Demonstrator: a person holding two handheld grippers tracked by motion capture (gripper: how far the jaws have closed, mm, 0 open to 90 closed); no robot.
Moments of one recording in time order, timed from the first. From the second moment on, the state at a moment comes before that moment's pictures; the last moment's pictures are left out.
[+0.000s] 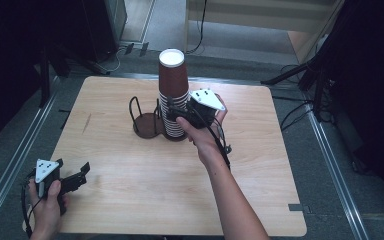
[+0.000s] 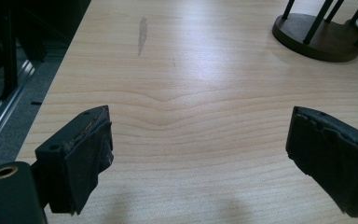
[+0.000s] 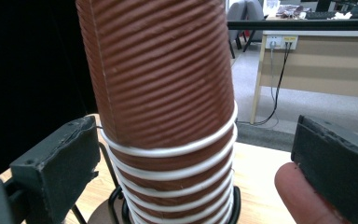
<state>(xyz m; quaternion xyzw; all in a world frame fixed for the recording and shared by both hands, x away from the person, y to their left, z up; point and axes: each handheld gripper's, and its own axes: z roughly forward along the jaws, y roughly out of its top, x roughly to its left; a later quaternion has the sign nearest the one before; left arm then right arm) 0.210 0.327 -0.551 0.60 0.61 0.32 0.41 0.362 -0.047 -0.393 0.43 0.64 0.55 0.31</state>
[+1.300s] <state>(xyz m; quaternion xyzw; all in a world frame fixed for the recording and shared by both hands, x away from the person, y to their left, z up) 0.210 0.327 -0.551 0.60 0.61 0.32 0.41 0.390 -0.010 -0.389 0.42 0.65 0.53 0.35</state>
